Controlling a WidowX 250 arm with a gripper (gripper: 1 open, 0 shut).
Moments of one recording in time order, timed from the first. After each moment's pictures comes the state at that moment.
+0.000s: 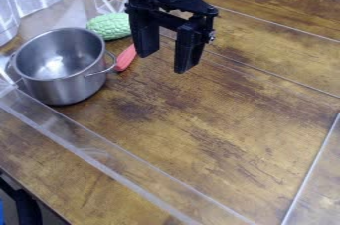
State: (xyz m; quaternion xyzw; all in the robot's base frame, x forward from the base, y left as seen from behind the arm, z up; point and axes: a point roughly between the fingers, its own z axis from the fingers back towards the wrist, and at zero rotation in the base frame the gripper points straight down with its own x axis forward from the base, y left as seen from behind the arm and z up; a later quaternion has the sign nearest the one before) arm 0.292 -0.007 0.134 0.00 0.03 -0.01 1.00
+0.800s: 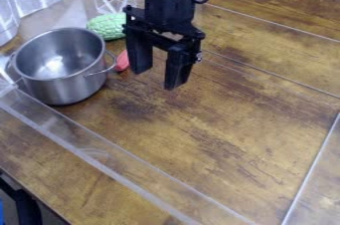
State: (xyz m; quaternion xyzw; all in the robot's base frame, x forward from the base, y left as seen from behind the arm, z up) arm 0.296 0.009 0.100 0.00 0.08 -0.02 1.00
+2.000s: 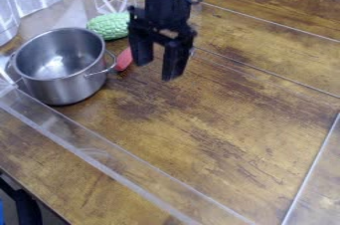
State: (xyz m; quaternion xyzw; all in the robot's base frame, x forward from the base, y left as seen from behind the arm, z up) arm 0.323 0.040 0.090 0.00 0.07 -0.04 1.00
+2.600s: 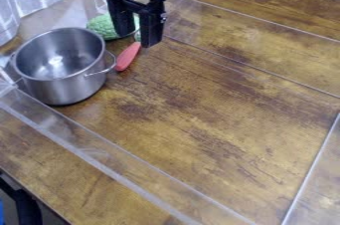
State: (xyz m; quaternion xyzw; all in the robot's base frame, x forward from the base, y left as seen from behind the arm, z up) arm 0.344 0.082 0.102 -0.02 -0.01 -0.06 1.00
